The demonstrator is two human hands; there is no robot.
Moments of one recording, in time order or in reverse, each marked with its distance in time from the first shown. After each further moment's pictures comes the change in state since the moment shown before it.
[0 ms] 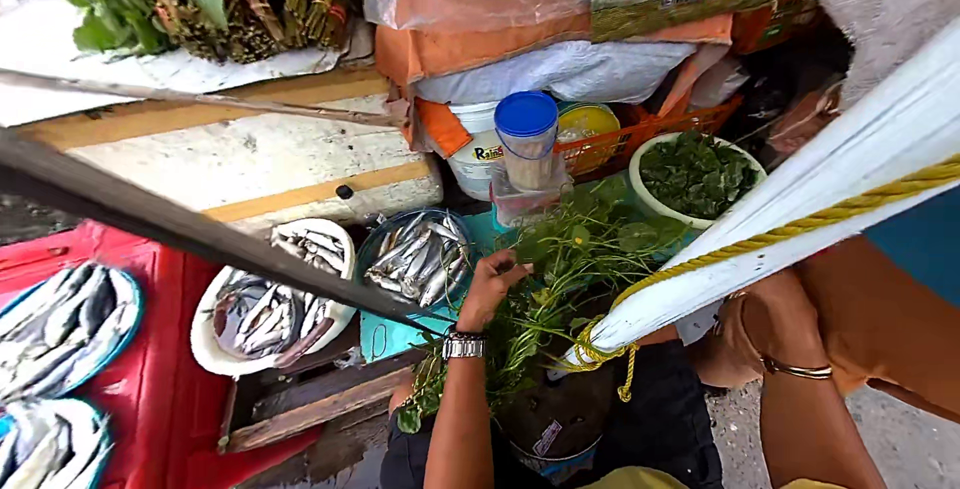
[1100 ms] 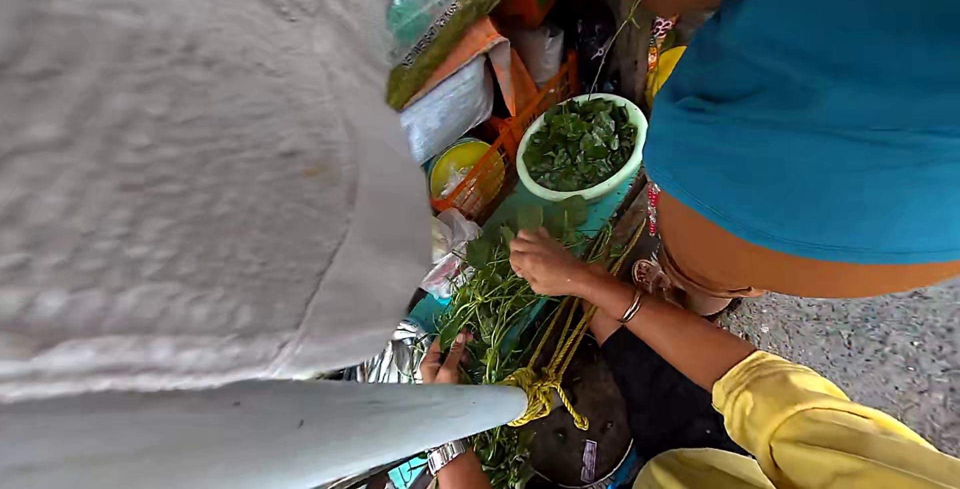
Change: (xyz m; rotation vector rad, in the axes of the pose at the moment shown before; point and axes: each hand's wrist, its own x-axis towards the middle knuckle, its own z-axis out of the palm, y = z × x) left_hand -0.001 -0.009 0.020 0.185 0.104 0.023; right_hand 0.042 -0.049 0.098 0.056 -0.077 -0.688
